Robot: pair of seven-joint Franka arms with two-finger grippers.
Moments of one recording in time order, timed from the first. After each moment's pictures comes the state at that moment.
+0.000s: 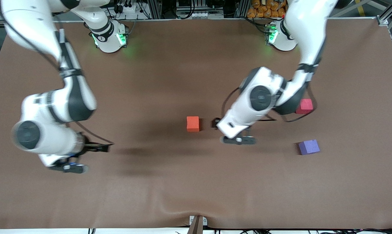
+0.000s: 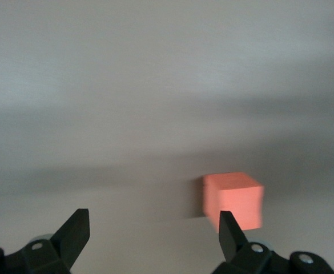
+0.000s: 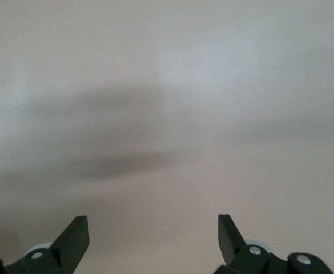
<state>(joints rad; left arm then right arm) -0.47 0.65 -0.18 -1.39 -0.06 2.11 -0.57 0.03 0.62 0.08 -1.28 -0.04 1.79 0.23</state>
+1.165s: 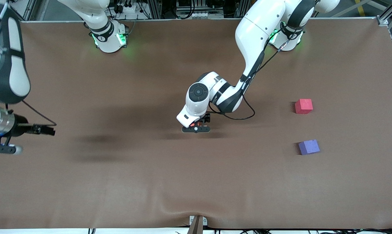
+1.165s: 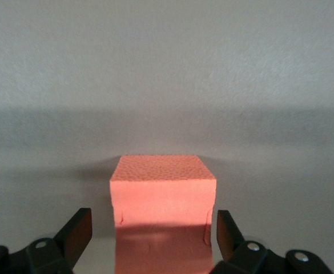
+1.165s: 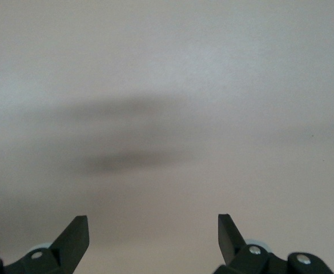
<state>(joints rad) -0.78 0.89 -0.04 -1.33 -0.05 2.28 -0.79 -0.19 0.33 0.11 -1.56 -0.06 1.79 0.00</state>
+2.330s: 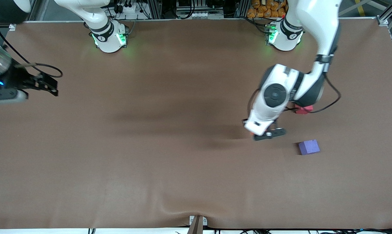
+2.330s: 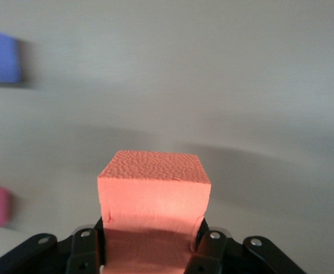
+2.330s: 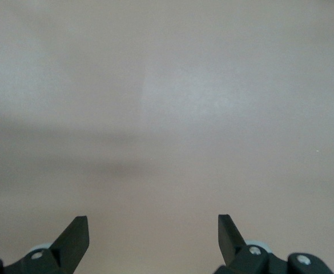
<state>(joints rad) -0.39 0.41 -0.01 -1.83 0.10 2.11 -0.64 0.02 0.01 0.03 -1.55 -0.04 1.59 -0.04</state>
